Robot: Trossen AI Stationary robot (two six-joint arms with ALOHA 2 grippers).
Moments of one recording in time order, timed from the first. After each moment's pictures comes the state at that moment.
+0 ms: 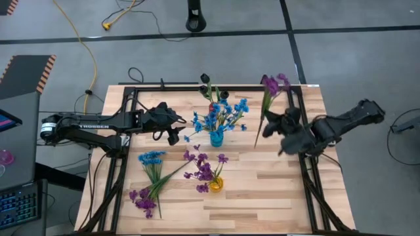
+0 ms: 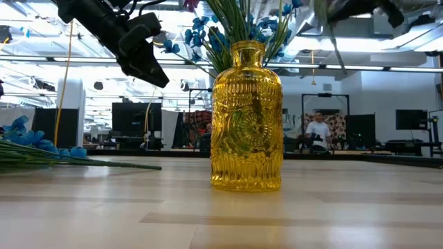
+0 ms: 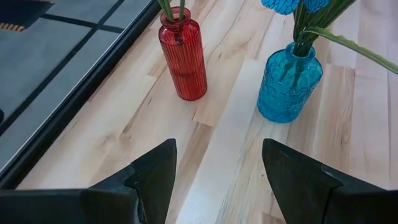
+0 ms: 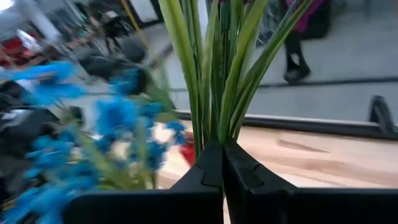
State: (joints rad) left arm 0.17 1.08 0.72 -0.30 -0.24 -0.09; right arm 0.42 0.99 0.99 -0.81 1.22 1.20
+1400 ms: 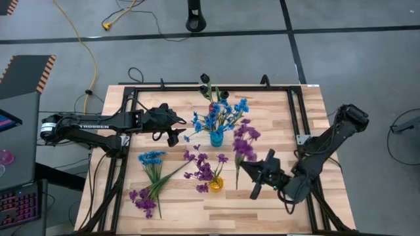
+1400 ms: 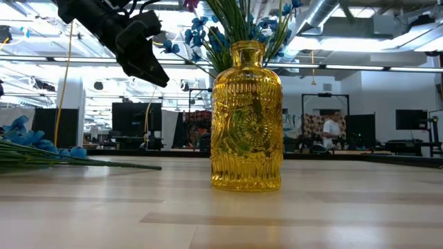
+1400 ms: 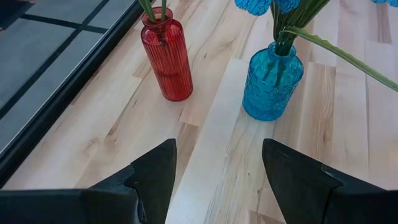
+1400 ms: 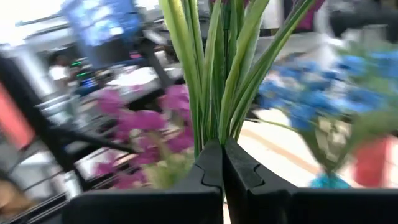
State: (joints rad) left arm 0.17 1.08 0.72 -0.29 -0.19 -0.08; right arm 0.78 1.40 0.99 0.23 1.25 0.48
